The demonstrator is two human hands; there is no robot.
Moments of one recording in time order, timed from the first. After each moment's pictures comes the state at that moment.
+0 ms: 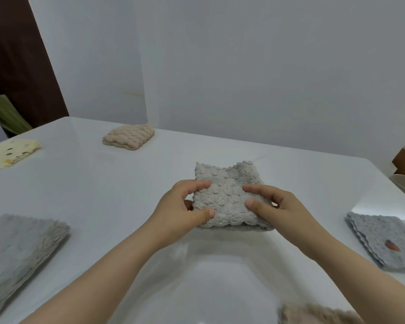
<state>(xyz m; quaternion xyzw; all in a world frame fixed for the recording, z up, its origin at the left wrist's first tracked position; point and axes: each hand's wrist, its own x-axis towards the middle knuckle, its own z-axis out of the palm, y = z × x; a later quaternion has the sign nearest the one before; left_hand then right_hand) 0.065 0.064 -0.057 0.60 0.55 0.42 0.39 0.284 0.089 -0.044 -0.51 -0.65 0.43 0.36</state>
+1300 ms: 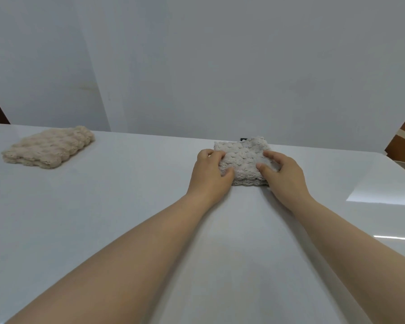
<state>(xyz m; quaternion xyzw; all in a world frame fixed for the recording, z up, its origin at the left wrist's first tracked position) 0.180 0.344 -0.129 0.68 0.59 0.39 0.19 0.345 0.337 -0.117 -0.63 -0.61 0.20 0.43</state>
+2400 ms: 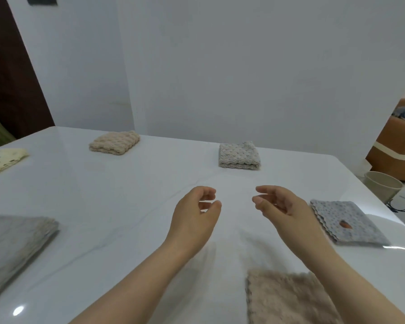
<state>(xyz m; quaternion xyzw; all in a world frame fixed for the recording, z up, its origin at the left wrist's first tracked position) 0.149 0.029 -0.052 0.58 0.58 0.48 0.31 0.329 0.031 -0.038 -0.55 -0.61 0.35 0.45</state>
